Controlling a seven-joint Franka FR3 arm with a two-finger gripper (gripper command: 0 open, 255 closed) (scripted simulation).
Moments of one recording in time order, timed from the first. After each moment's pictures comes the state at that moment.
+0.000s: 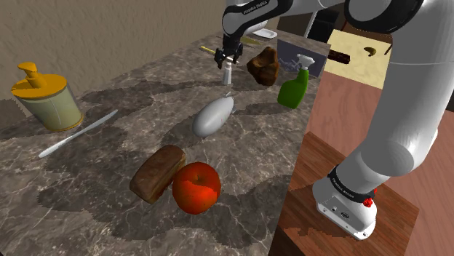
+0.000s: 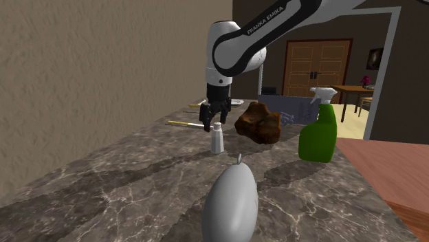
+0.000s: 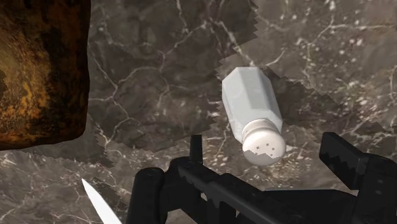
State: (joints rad) arm -0.04 0.44 0.03 -1.68 -0.12 2.26 0.08
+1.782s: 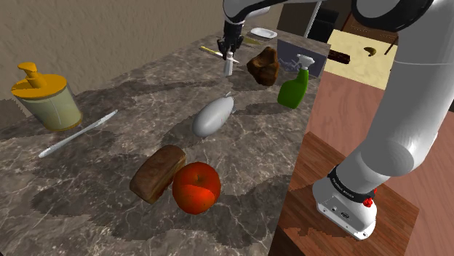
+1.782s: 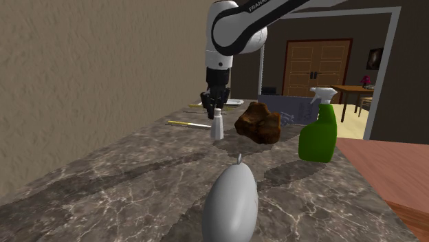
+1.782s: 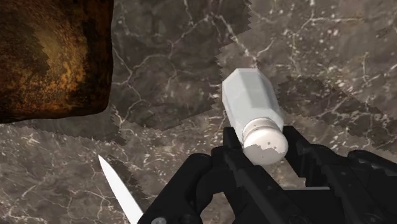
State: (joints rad) arm -0.04 0.40 0.03 -1.61 -0.12 2.15 0.06
